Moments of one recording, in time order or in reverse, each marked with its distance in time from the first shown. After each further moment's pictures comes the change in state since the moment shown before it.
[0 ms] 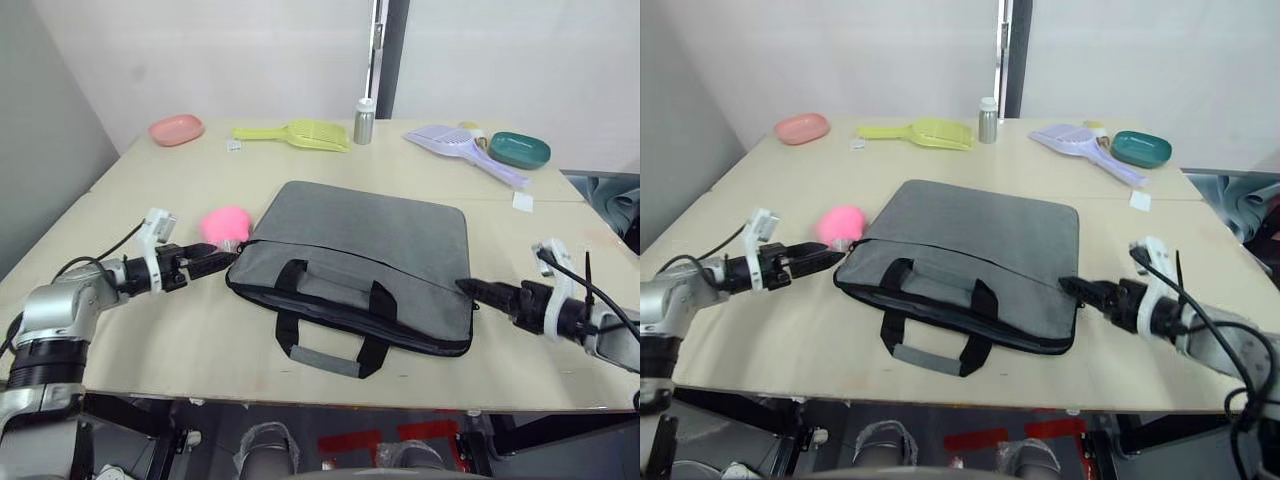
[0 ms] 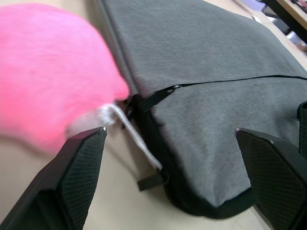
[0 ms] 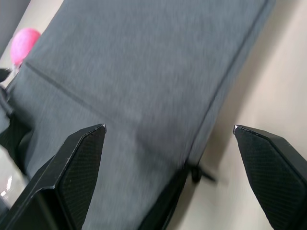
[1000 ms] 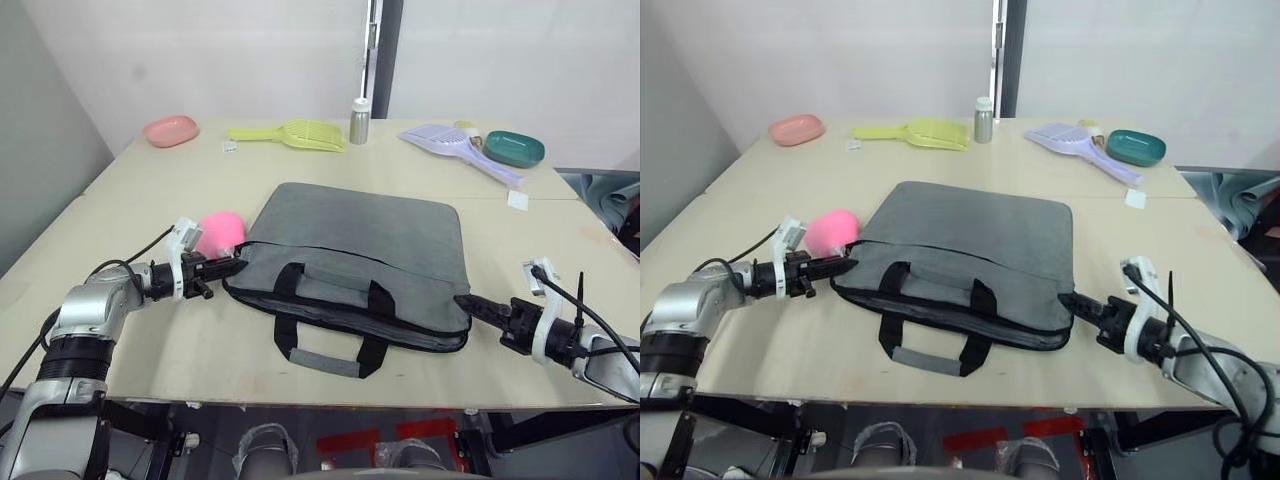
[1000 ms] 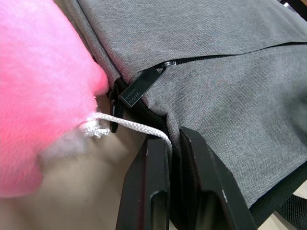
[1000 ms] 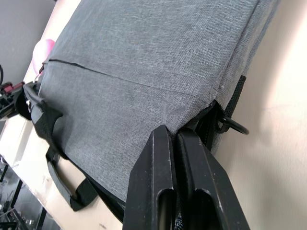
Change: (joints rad) left arm 0.062 -0.019 -0.040 -0.064 0.023 -0.011 0.003; right arm -0.022 0.111 0.066 -0.016 0.071 -0.077 -0.131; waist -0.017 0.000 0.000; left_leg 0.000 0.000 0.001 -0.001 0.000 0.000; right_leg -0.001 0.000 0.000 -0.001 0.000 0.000
